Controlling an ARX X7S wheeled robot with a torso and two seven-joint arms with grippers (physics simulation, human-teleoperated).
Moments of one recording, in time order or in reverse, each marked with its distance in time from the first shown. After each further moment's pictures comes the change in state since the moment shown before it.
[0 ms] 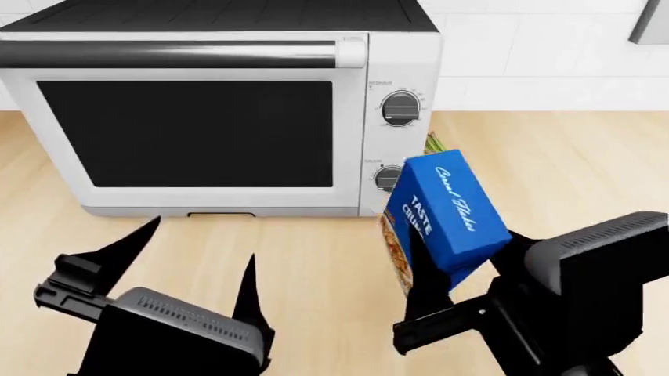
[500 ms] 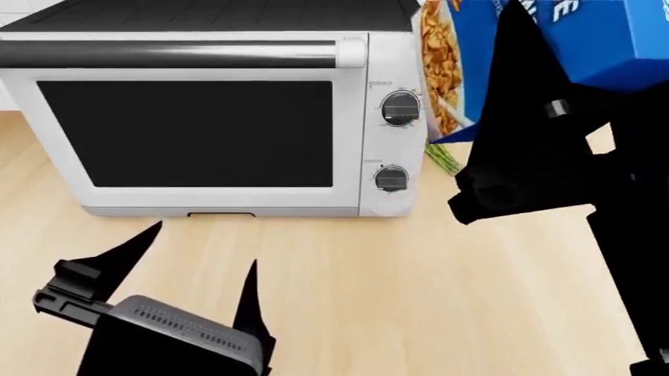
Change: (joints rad) left arm -0.007 -0.006 0.030 0.019 0.015 0.014 -0.002; right arm 0.316 0.144 0.438 -0.126 0.219 0.088 0.036
